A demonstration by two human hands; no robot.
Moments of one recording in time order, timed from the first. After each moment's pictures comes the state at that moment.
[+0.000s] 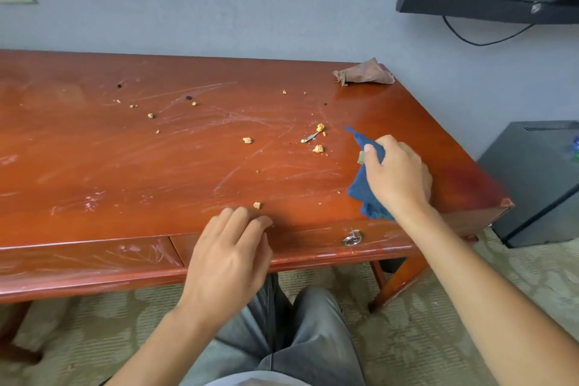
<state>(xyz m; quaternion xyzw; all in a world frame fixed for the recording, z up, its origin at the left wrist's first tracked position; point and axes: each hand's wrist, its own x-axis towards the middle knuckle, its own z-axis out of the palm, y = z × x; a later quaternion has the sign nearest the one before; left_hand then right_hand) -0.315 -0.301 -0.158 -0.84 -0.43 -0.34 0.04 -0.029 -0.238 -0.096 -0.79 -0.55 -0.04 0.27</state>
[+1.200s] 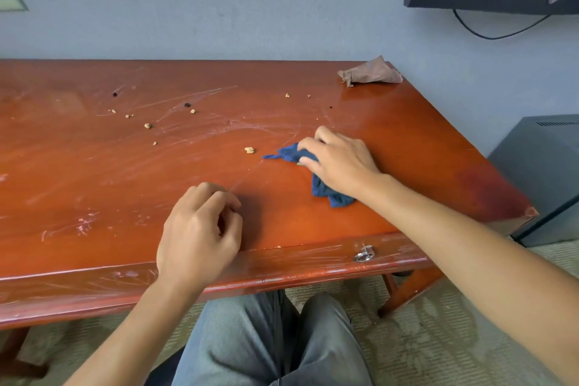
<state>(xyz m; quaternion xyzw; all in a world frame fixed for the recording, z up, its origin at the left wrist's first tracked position) -0.339 -0.237 -0.142 -0.74 -0.54 -0.40 -0.04 -0.073 -0.150 -0.110 -0.58 -0.80 -0.11 0.13</state>
